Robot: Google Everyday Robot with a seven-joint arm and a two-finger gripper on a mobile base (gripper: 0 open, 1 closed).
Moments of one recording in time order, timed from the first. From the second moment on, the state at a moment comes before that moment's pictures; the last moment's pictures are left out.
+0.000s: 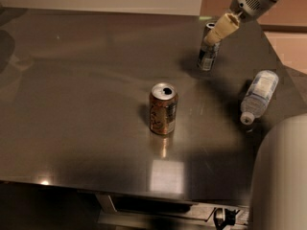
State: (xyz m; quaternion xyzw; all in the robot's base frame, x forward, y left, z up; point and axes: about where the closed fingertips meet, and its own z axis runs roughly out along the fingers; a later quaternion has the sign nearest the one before) arm 0.668 -0.178 0.965 -0.49 0.82 0.14 0.27
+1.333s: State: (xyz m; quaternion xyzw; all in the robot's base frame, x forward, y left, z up) arm 0.642 -0.123 1.068 -0.57 0.75 0.12 0.33
